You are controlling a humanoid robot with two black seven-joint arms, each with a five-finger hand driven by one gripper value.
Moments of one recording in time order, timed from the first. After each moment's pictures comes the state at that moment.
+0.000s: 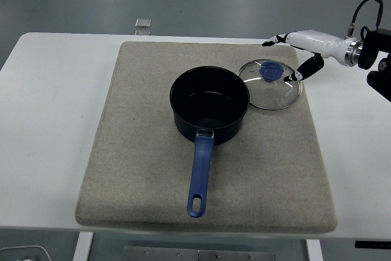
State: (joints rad) left arm -0.06 0.00 -0.13 -0.04 0.12 -0.18 -0.14; right arm 1.27 -0.34 -0.17 0.51 -1.16 0.03 0.61
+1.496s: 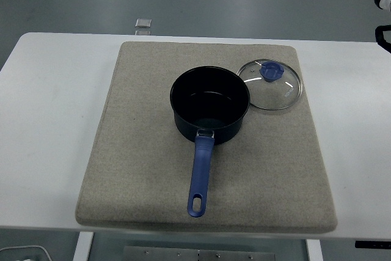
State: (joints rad) left arm -0.06 0.00 -0.13 -0.04 0.12 -0.18 -0.14; right arm 1.31 -0.33 0.08 0.42 0.25 -0.12 0.11
